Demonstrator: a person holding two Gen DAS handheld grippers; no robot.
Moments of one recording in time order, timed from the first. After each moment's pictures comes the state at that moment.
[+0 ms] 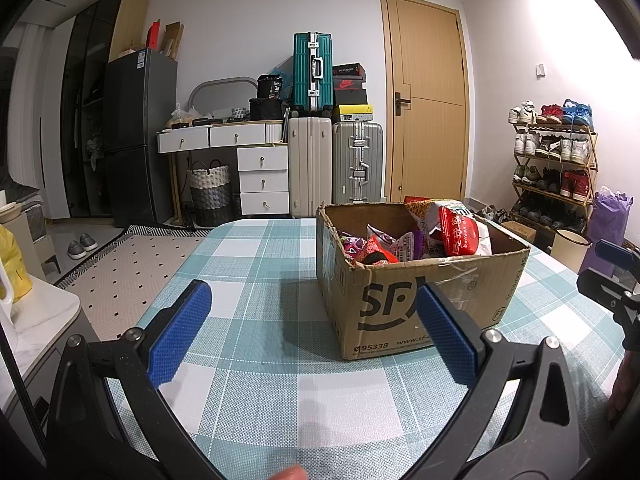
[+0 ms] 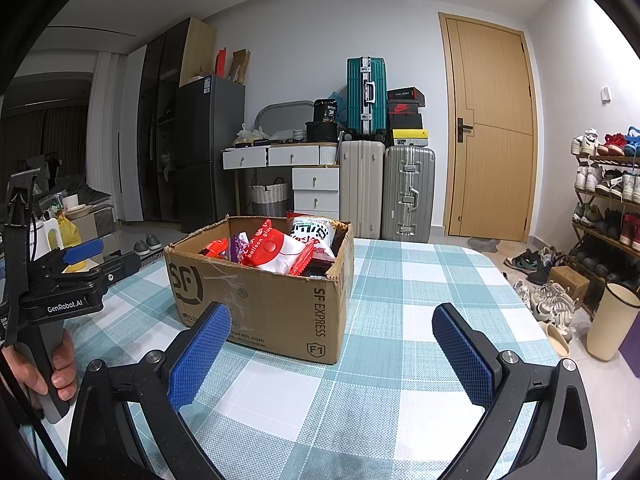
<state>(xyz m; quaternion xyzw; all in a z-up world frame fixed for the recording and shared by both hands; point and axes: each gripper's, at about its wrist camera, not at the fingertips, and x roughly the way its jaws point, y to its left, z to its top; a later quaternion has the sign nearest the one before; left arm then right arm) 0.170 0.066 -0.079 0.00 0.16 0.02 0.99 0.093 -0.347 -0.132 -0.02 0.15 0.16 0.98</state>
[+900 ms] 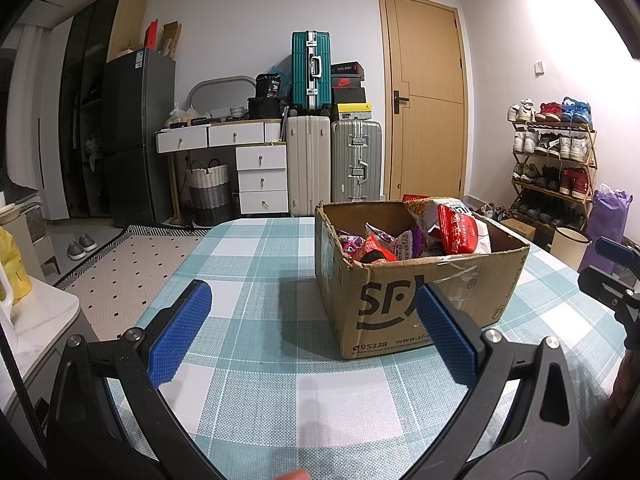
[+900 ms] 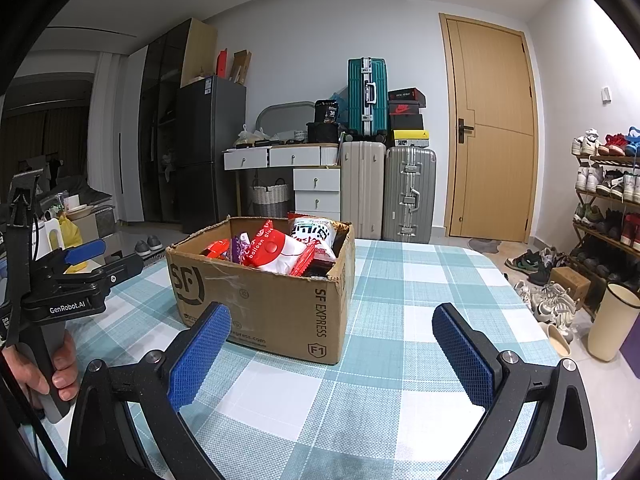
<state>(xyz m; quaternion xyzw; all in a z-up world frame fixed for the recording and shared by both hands) 0.173 0.066 -0.082 0.00 0.16 0.02 0.99 0.093 -0.347 -0.133 -0.02 0.15 0.16 0.98</state>
